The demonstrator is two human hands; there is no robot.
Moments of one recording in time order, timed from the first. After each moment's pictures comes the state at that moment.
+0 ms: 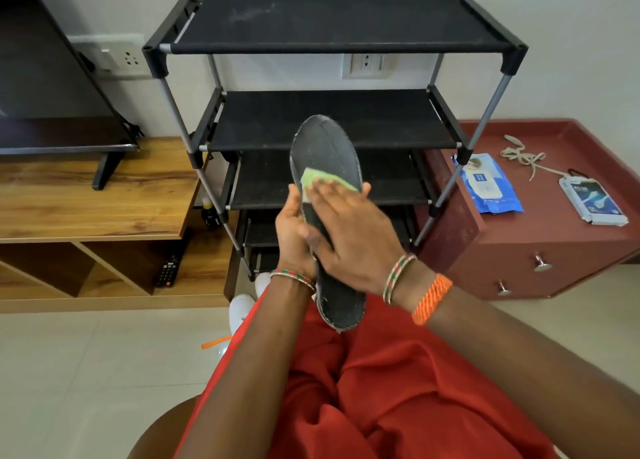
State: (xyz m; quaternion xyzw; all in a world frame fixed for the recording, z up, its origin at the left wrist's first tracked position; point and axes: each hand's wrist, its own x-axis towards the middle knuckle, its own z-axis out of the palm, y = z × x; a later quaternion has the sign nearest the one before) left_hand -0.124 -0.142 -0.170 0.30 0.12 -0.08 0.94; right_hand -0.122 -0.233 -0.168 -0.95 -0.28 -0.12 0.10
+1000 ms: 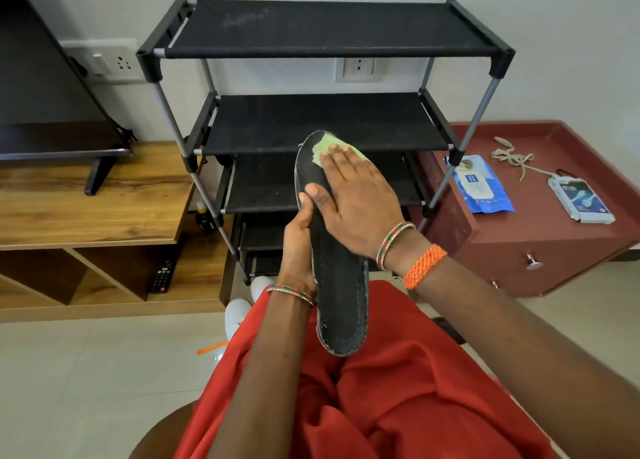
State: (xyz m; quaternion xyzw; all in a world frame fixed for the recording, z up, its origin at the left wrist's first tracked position) left_hand -0.133 -0.144 -0.176 0.35 0.12 -0.14 0.92; right_hand -0.091 -0.234 -0.154 -0.97 -0.20 -0.12 0.08
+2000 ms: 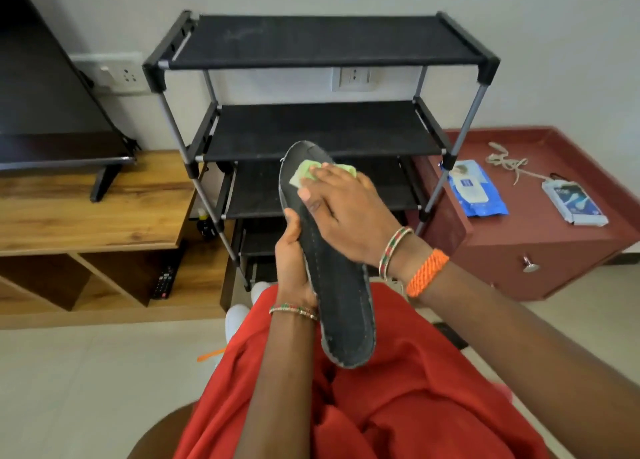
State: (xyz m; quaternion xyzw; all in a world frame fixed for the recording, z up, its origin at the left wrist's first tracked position) left_hand -0.154 -0.150 -0.189 0.24 0.09 -0.10 0.96; right_hand -0.114 -0.237 -0.139 -0.94 -0.27 -0.10 0.19
